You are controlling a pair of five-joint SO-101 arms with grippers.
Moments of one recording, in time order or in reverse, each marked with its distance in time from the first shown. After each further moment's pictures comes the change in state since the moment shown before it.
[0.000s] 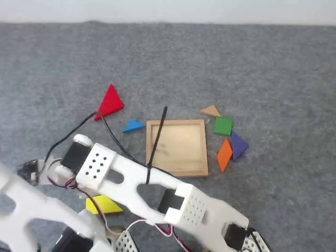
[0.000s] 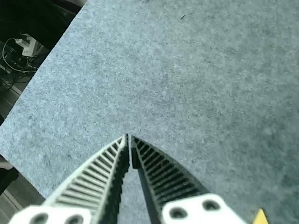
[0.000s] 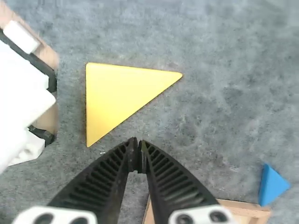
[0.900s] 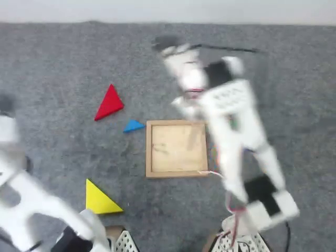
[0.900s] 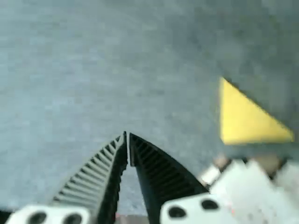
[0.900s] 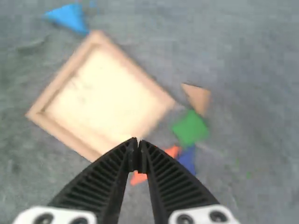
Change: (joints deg) left arm 4.7 0.0 21.2 10.4 -27.3; right arm 47.6 -43.1 30.2 0.0 -13.5
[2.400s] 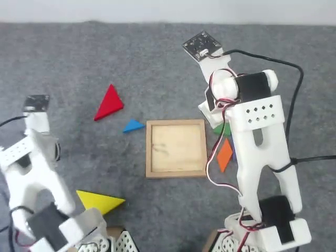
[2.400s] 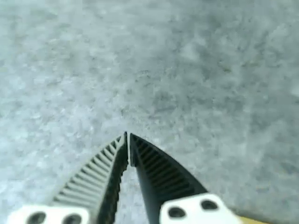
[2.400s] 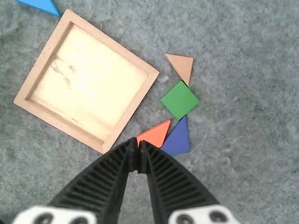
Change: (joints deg) left arm 11.9 19.3 17.0 -39.7 16.9; right arm 6.2 -10.1 10.7 -0.2 -0.4
